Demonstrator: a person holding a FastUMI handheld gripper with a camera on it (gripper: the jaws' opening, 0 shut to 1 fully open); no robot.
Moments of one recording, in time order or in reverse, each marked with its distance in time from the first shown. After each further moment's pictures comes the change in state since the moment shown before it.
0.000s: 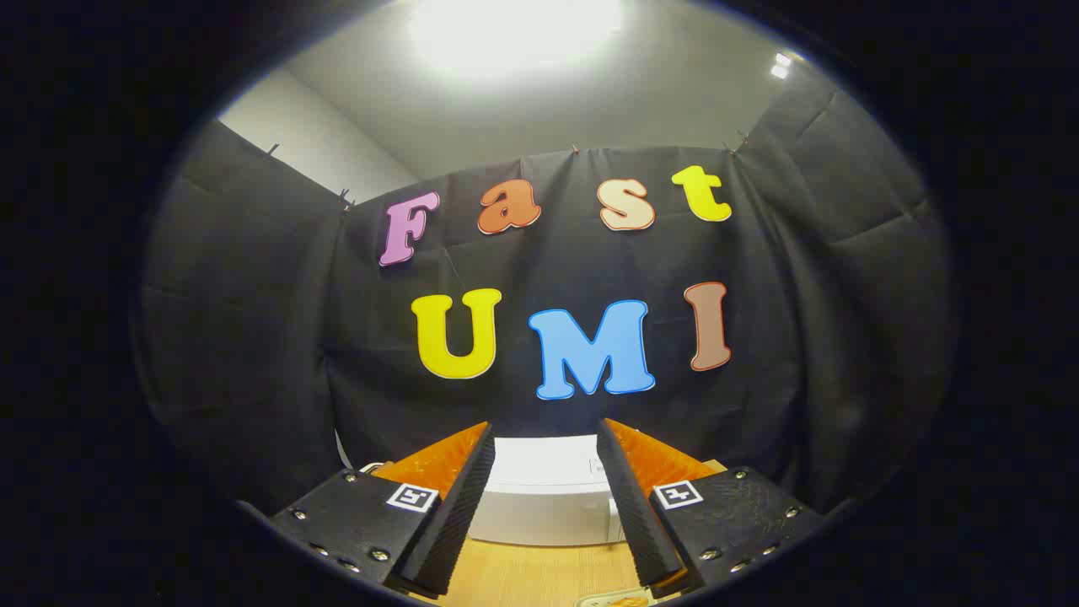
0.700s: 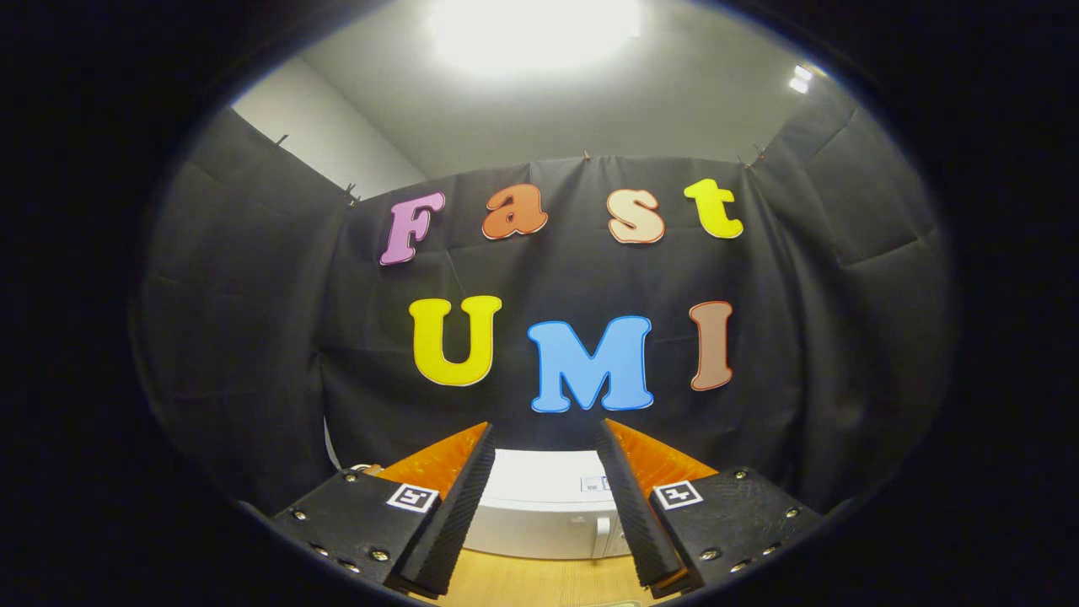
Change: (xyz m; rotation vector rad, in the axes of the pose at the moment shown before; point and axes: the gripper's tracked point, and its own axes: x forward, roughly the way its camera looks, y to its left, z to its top) arm 0.028 0.000 0.015 -0.055 -0.006 0.012
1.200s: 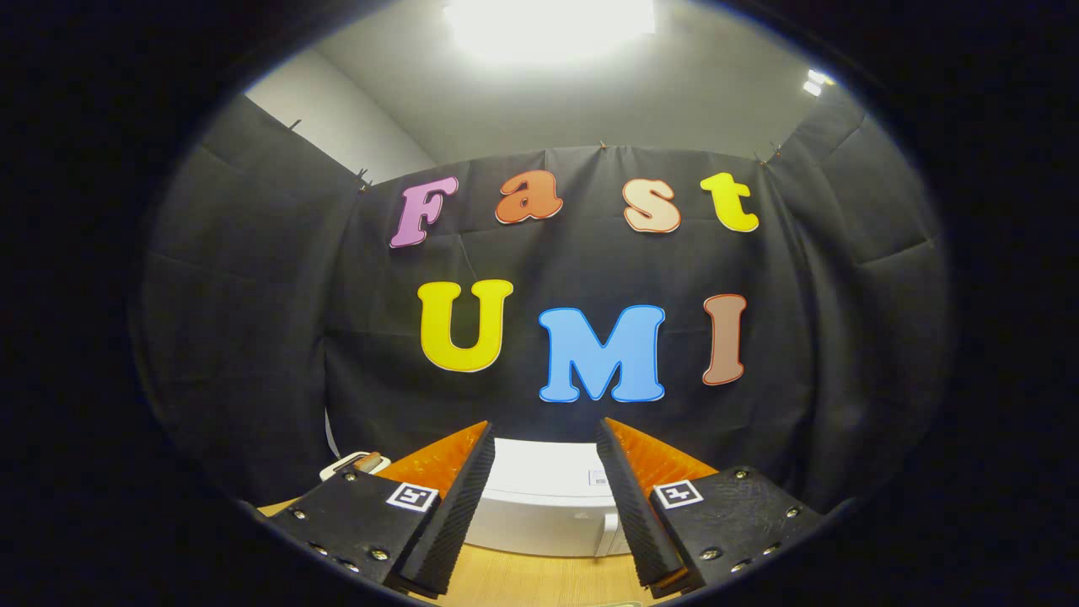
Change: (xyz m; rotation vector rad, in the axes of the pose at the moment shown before) arm 0.015 0.007 -0.023 -0.038 0.008 0.003
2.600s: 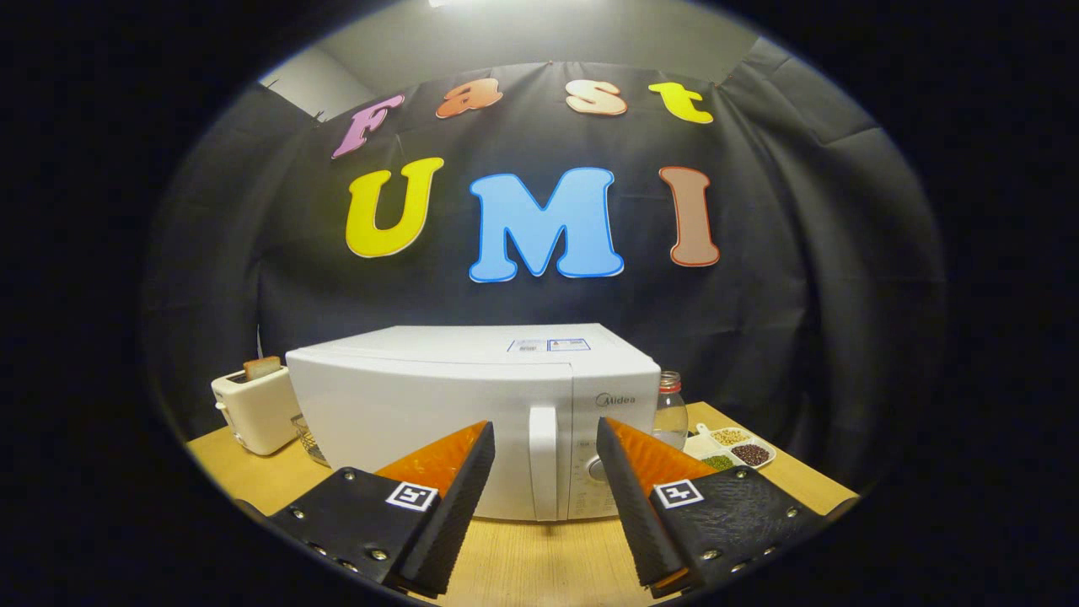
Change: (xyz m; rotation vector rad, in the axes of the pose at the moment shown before) arm 0.101 -0.104 -0.292 0.026 0.177 -0.097
